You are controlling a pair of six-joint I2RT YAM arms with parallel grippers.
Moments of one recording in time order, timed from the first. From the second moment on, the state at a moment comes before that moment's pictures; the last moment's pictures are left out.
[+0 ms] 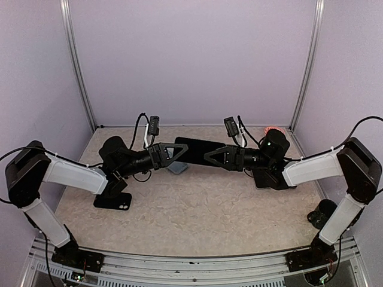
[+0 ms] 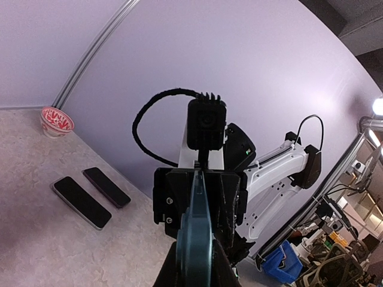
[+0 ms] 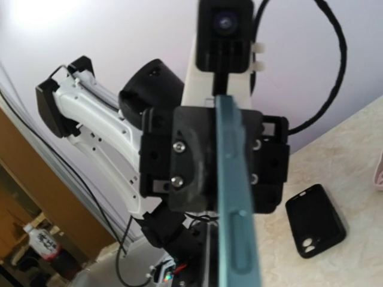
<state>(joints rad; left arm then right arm) -0.74 1.63 0.72 1.17 0.56 -0.82 0.68 1.65 0.78 1.11 -0.93 0.80</state>
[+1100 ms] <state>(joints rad) -0.58 1.46 0.72 0.90 0.41 -0.73 0.67 1.64 0.78 0.81 -0.87 0.63</state>
